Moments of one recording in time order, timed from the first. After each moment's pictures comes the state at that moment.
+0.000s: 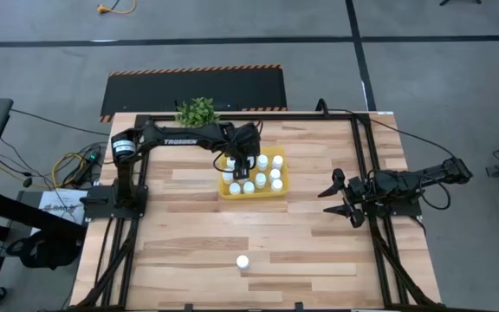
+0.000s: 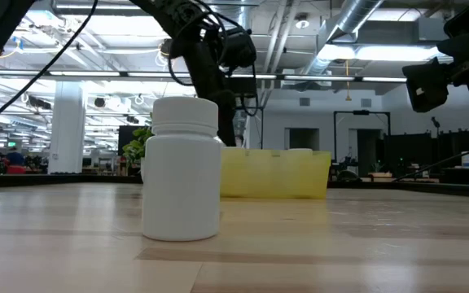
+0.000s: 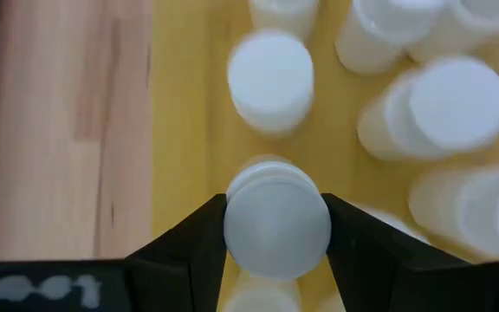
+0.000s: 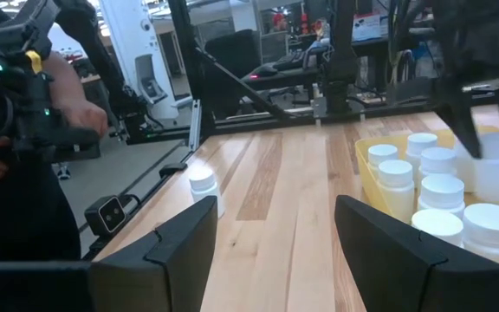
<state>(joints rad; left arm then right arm) 0.31 1.92 1.47 -0.65 -0.01 0.26 0.26 0.07 0.01 0.01 0.00 0.15</state>
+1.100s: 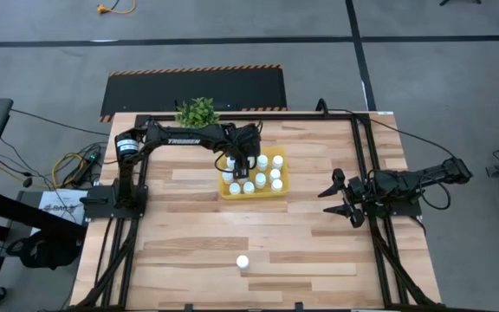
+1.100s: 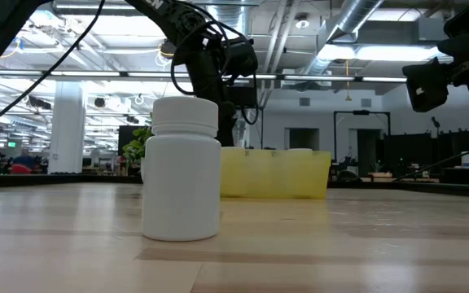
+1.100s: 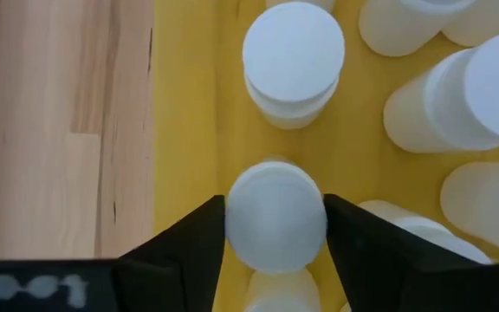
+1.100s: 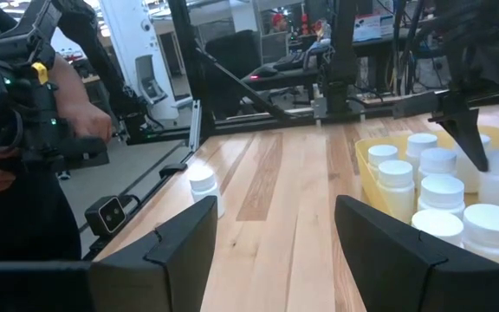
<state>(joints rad) 0.32 1.97 1.47 -0.64 -0.02 0.28 0.26 0.07 0.01 0.01 0.00 0.15</state>
